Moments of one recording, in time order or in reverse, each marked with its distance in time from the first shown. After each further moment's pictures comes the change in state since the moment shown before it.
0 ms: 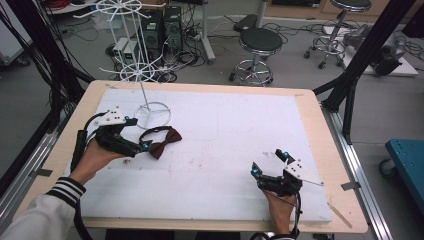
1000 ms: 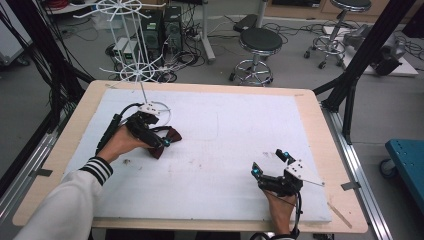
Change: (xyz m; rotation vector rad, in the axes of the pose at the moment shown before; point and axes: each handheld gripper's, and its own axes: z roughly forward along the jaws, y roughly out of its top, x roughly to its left) left arm 0.009 0.022 0.081 0.291 -0.049 0.025; right arm -0.001 0.000 -0.001 -0.008 0.005 0.013
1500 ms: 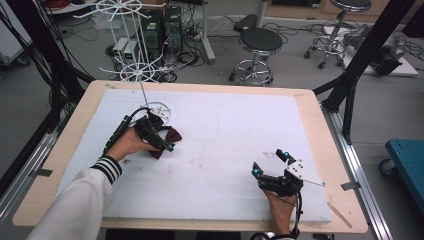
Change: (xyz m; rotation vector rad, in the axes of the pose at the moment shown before) left arm 0.005 -0.007 0.030 0.160 -0.020 -0.034; right arm 0.000 0.000 -0.001 0.000 0.002 0.010
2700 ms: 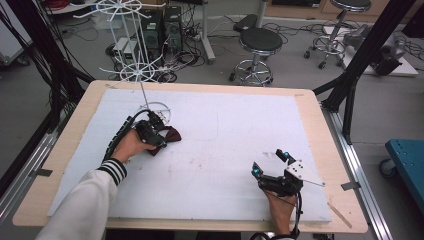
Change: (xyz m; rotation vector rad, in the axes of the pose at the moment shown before) left arm 0.002 -0.002 0.006 0.153 0.067 -0.011; right arm 0.000 0.000 0.000 -0.003 -0.001 -0.004
